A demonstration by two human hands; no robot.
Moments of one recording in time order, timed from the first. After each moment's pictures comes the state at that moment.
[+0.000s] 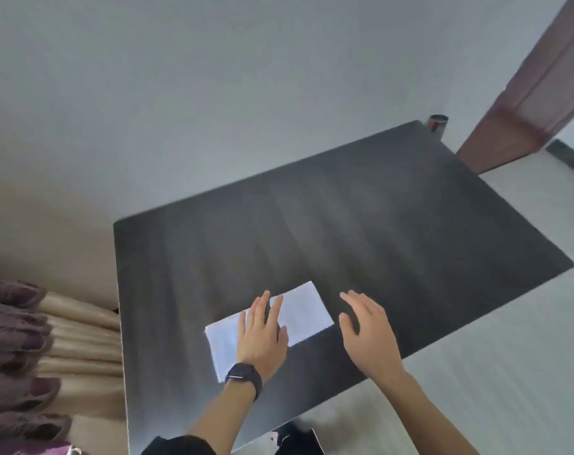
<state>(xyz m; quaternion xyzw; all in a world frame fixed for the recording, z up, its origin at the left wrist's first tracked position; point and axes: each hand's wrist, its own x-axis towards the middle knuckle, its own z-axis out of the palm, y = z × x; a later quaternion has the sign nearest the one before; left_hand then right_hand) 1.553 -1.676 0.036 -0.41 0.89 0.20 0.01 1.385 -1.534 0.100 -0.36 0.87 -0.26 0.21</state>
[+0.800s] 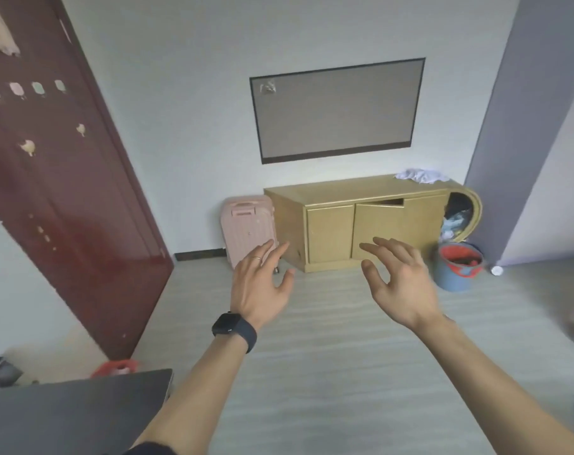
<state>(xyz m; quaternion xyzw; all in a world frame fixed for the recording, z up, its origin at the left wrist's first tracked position) 1.032 -1.070 0.332 0.27 0.90 0.29 -0.19 1.148 -0.838 0.338 0.10 0.90 -0.23 -0.34</state>
